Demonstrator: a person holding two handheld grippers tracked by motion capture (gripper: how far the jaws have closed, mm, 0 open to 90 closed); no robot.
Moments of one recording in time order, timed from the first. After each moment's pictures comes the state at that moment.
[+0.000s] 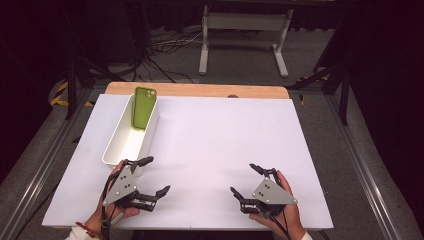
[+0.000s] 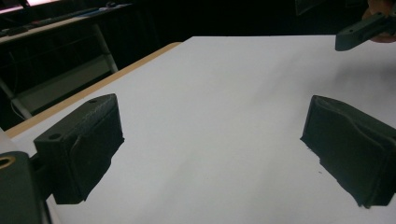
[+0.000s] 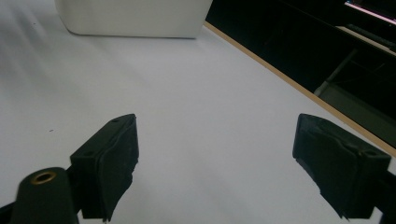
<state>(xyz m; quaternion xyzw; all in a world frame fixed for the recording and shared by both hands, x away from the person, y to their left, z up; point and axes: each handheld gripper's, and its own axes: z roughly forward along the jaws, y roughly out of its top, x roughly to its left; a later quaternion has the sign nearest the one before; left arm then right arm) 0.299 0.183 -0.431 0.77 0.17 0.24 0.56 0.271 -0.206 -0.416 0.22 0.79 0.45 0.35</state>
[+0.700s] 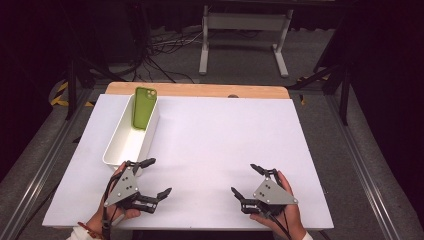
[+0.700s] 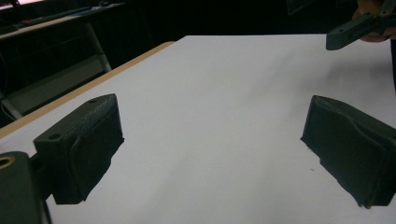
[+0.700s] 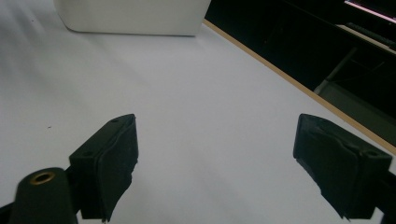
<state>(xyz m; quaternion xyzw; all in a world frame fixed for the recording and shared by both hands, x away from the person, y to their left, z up) 0.298 0.182 -0.431 0.77 0.16 0.23 0.57 0.271 -0.207 -0.418 0.22 0.79 0.45 0.35</state>
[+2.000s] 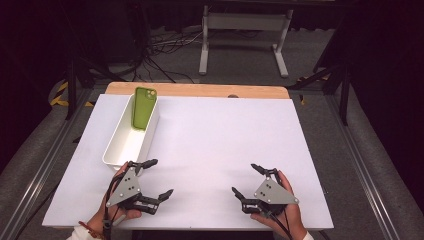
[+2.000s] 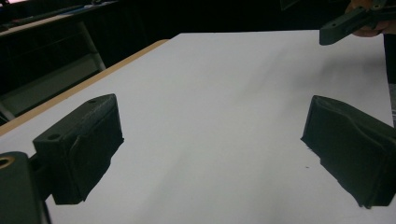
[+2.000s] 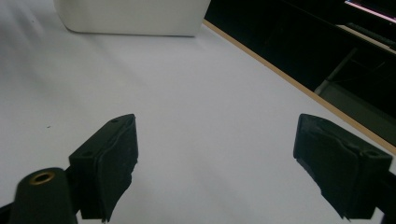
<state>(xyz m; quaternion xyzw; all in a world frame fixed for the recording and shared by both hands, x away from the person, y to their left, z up) 0.299 0.177 -0.432 0.78 0.15 0.23 0.56 0.271 -0.209 -0.417 0.22 0.79 0.45 0.35</state>
